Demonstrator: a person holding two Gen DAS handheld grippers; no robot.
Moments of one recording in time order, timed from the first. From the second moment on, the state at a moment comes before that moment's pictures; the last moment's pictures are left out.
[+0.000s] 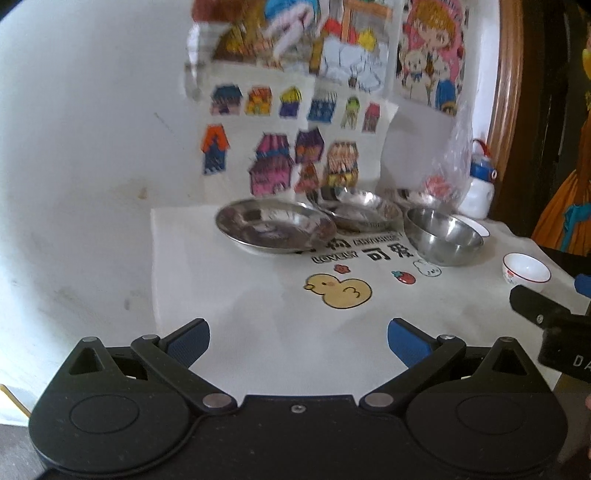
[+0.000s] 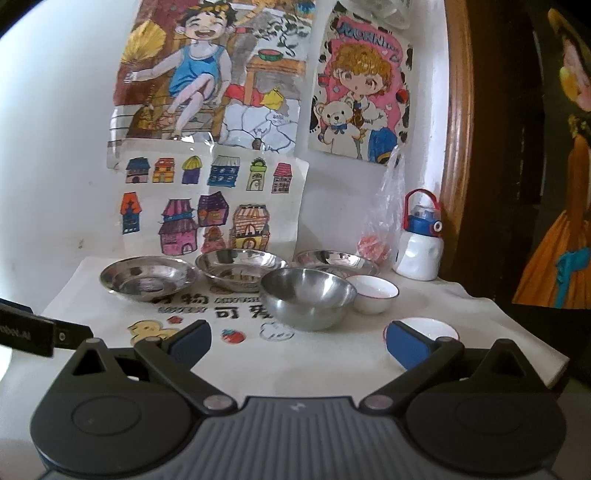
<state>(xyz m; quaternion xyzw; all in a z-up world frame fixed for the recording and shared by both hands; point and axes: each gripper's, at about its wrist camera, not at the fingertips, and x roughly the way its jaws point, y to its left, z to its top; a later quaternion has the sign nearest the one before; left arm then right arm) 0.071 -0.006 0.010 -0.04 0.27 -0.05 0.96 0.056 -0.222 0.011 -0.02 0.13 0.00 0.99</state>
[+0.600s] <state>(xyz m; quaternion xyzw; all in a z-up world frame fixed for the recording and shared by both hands) 0.301 -0.085 0.075 0.01 0.31 -0.17 0.93 0.235 -0.372 0.039 0.10 0.20 0.07 0.97</state>
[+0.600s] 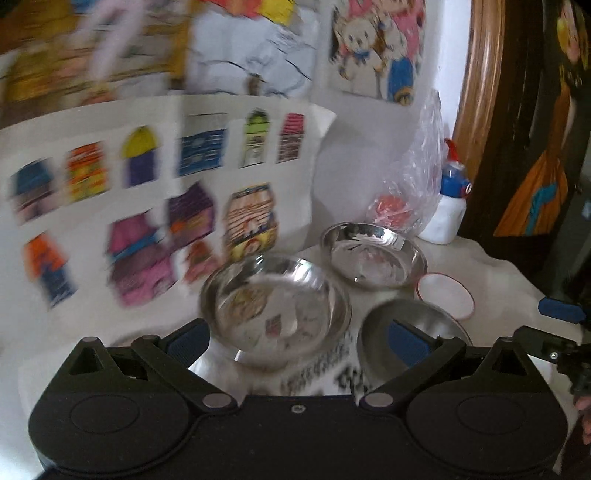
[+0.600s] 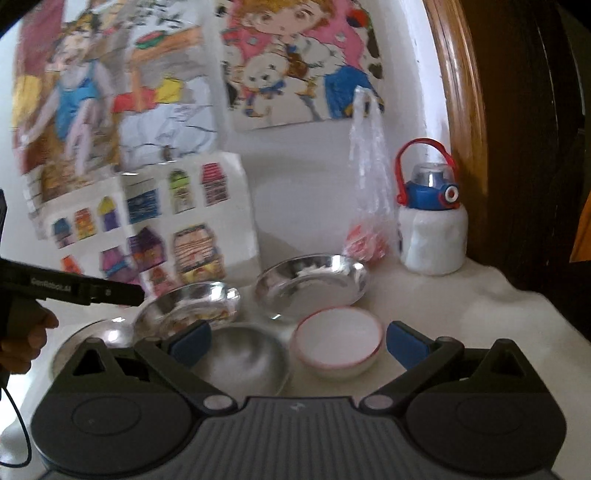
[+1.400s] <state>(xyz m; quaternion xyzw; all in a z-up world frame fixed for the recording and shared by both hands) 0.498 -0.199 0.020 0.05 0.39 -0.18 0.90 0.405 -0.427 0.007 0.13 0.33 0.07 0.93</state>
